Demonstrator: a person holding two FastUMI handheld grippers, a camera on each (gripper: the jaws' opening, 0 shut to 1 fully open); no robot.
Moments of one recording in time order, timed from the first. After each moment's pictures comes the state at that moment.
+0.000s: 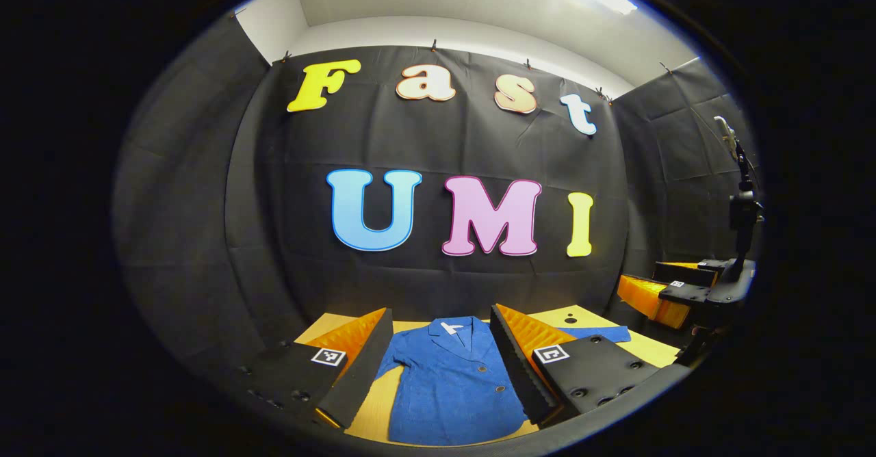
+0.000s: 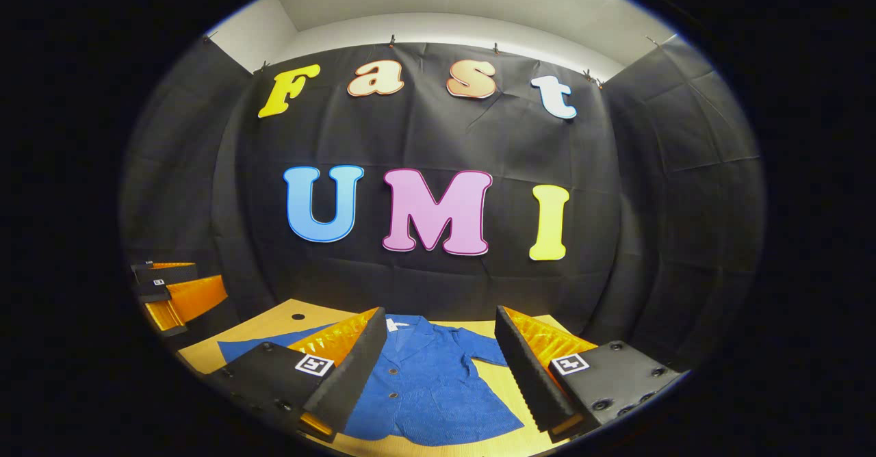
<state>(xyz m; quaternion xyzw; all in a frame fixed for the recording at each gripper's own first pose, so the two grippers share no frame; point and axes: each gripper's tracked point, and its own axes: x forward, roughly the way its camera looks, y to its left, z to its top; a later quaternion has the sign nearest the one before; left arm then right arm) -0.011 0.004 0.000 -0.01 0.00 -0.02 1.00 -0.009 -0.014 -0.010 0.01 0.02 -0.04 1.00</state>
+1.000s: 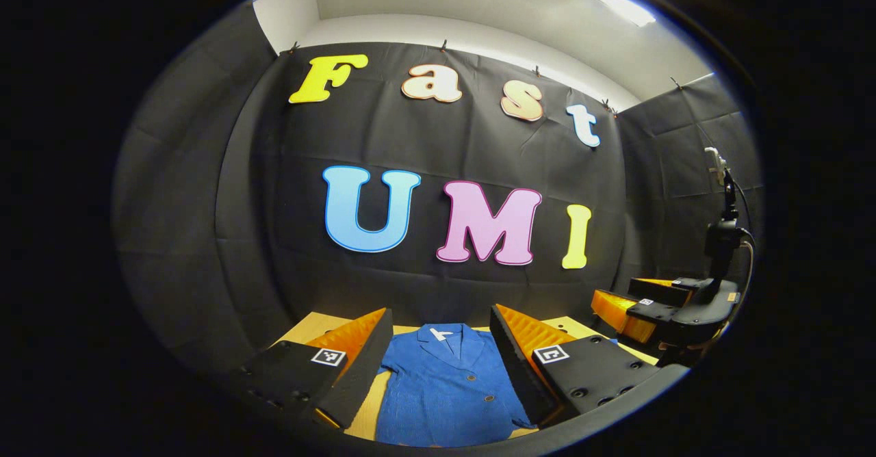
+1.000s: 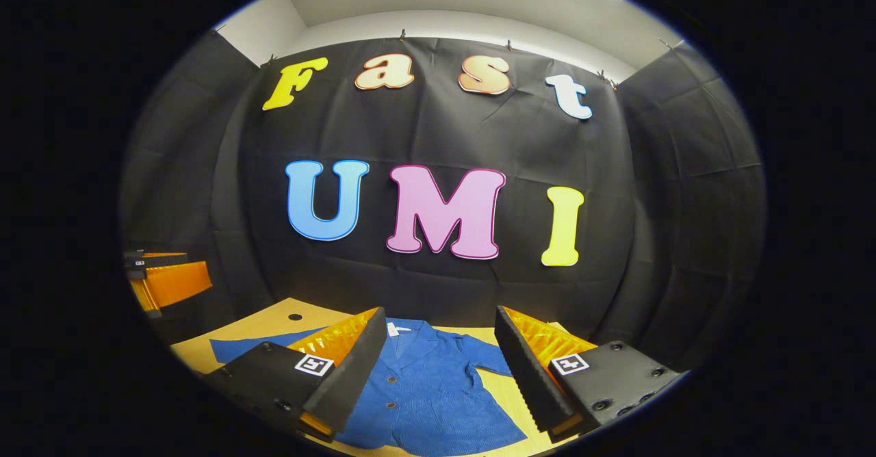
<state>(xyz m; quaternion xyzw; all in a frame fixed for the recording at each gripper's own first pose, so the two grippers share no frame) 0.023 -0.002 0.004 -0.04 0.00 -0.04 1.00 0.054 -0.009 -0.028 0.01 0.03 -0.01 1.00</state>
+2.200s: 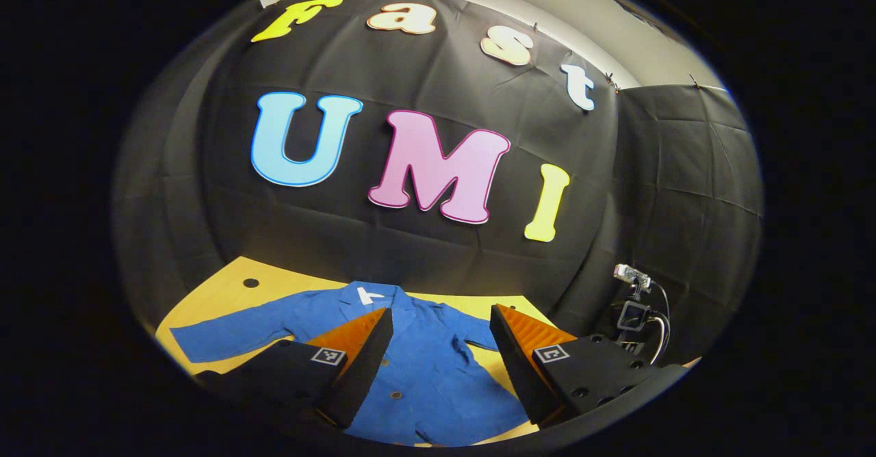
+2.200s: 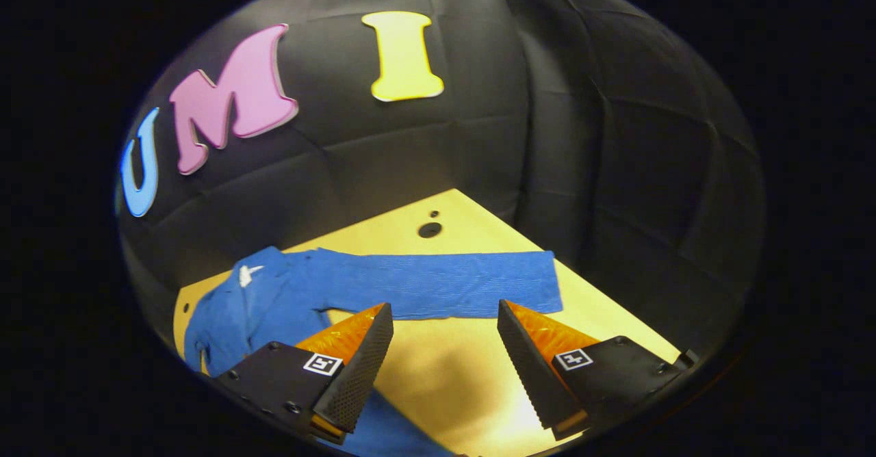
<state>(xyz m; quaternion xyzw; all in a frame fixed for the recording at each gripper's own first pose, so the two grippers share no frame) 0.135 -0.182 -0.045 -0.10 0.11 -0.12 0.98 0.152 -0.307 -0.315 0.15 0.30 -0.25 0.91</state>
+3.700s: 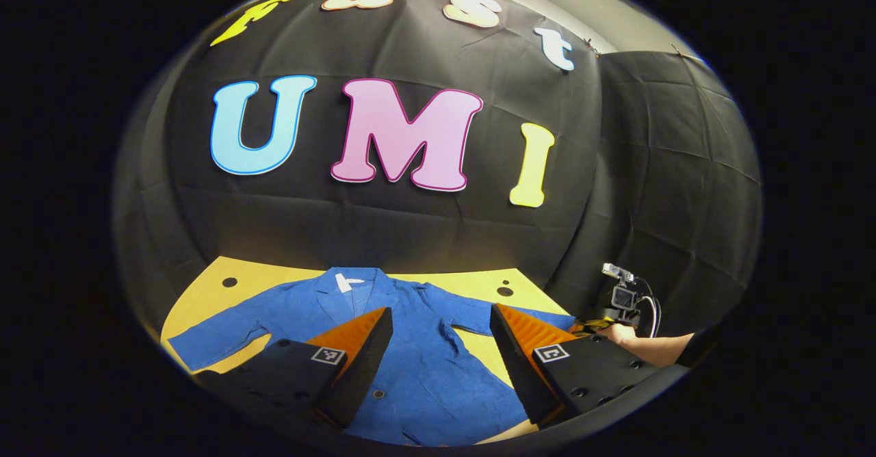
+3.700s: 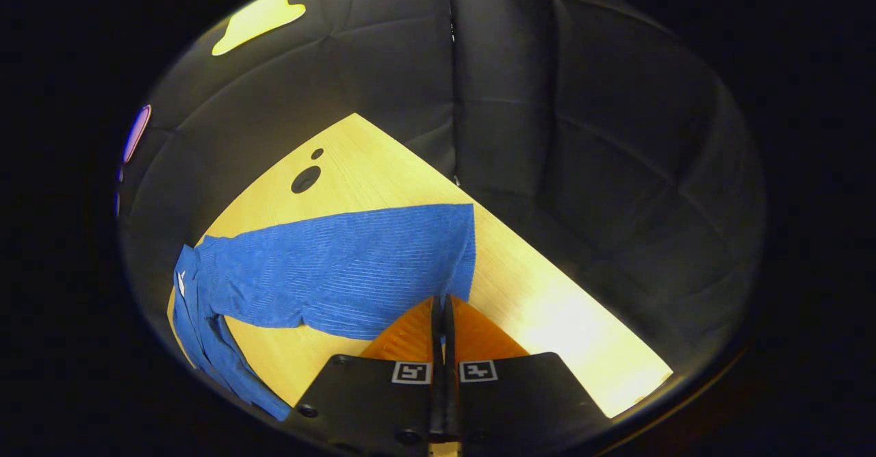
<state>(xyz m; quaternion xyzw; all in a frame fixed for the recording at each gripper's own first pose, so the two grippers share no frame) 0.163 -0.222 -0.077 -0.05 0.16 -0.13 0.98 0.159 -0.404 -0.416 0.25 0.42 -0.29 0.82</state>
